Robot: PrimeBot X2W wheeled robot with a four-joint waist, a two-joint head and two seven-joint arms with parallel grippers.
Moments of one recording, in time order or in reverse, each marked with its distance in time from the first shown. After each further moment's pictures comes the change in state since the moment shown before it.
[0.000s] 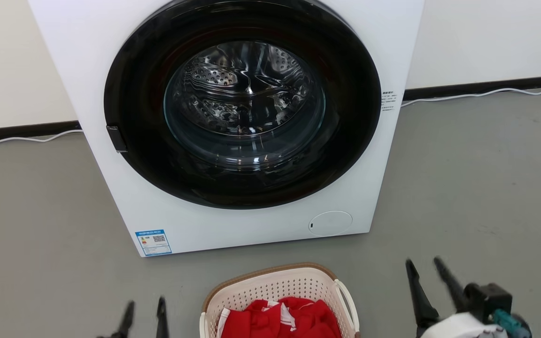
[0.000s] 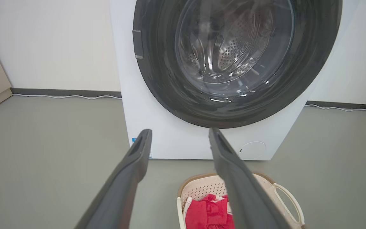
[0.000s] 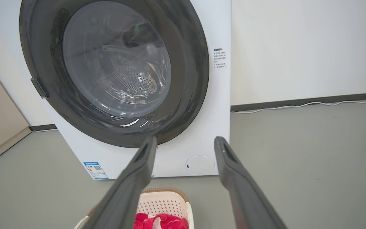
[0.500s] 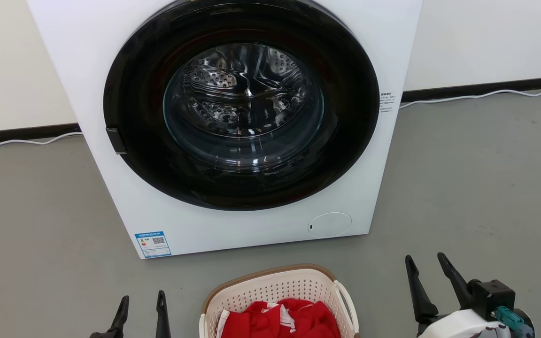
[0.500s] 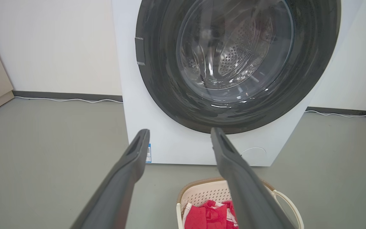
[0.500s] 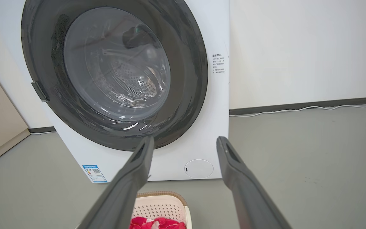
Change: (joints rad) left arm -0.002 0.000 0.001 -0.006 -0.013 0.009 0.000; right arm -0.001 -0.007 0.002 -0.003 -0.001 0.000 0.000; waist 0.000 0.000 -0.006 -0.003
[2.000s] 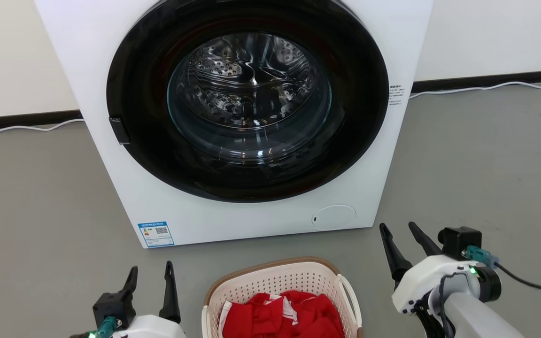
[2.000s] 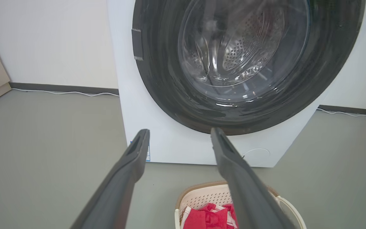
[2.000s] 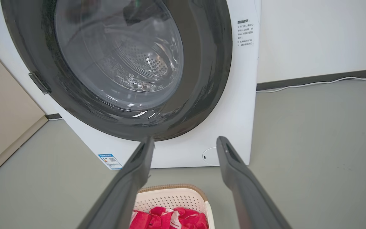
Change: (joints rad) left arm -0.192 0.041 -0.133 0.166 -0.138 0.064 0.003; right arm -0.375 -0.026 0.368 0.410 0.393 0.000 0.000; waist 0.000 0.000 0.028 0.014
